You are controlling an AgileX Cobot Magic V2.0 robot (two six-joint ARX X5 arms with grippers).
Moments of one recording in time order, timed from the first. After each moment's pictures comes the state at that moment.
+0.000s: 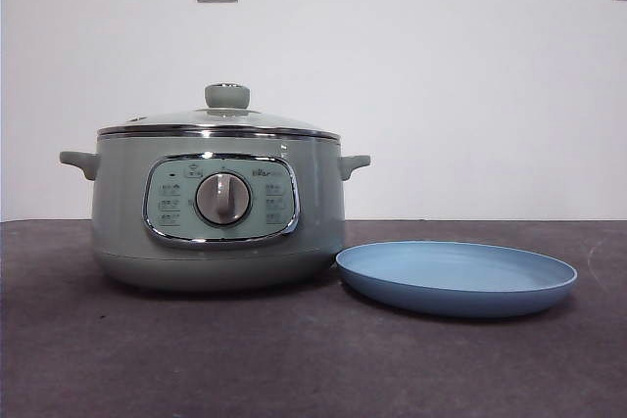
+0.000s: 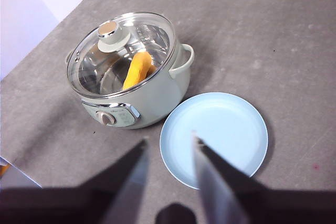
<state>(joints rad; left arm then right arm) -0.02 0.65 1.08 -0.83 0.45 -0.01 -0.01 0.82 1.20 -0.98 -0.58 -0.09</state>
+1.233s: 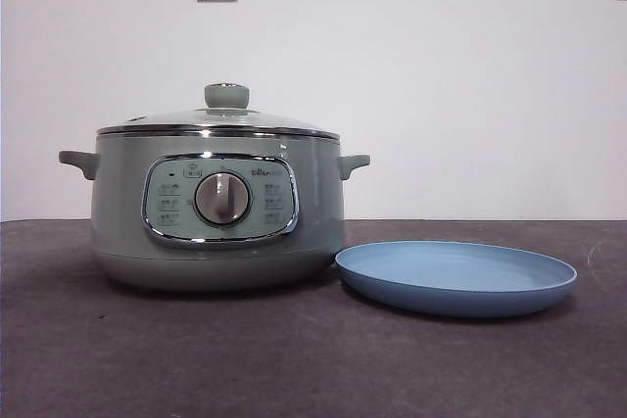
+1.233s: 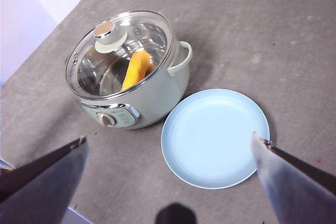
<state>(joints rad) -0.11 0.94 1.08 -0.51 0.47 0.00 -0.01 0.83 1.20 -0.98 -0.58 -0.06</state>
